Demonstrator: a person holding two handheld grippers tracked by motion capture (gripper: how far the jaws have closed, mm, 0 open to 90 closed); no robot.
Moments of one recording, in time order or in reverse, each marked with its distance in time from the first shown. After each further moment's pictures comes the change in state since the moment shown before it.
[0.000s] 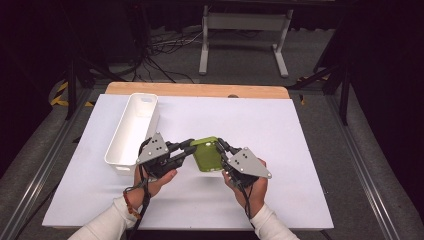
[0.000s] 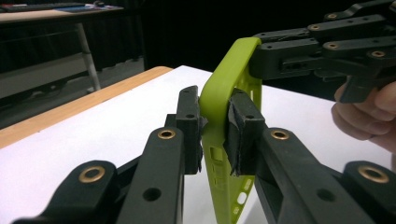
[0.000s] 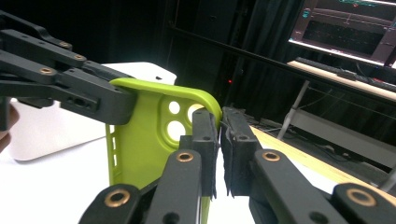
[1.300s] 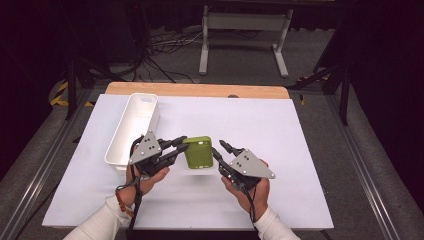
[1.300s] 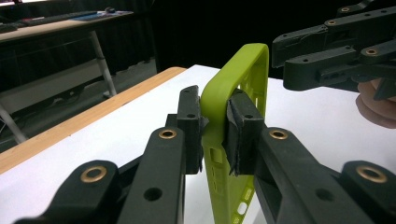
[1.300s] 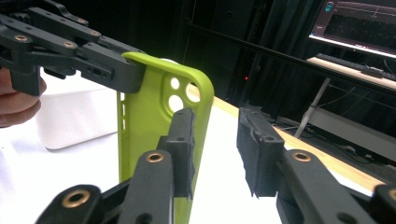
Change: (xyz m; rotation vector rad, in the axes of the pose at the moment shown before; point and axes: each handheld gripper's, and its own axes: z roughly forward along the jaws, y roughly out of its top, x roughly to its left) left arm 0.008 0.006 -0.016 0.014 0.030 0.064; right arm -0.002 0.000 -0.008 0.020 0.072 0.002
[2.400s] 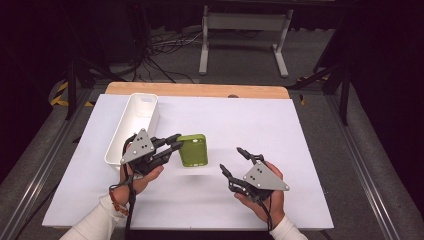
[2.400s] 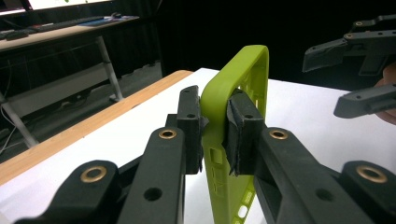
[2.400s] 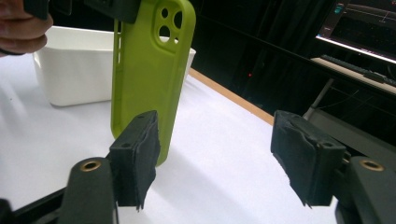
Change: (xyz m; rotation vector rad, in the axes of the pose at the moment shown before) left arm 0.007 0.002 -0.012 -0.019 0.024 0.014; right arm -0.013 -0.030 -0.029 0.024 0.037 -0.080
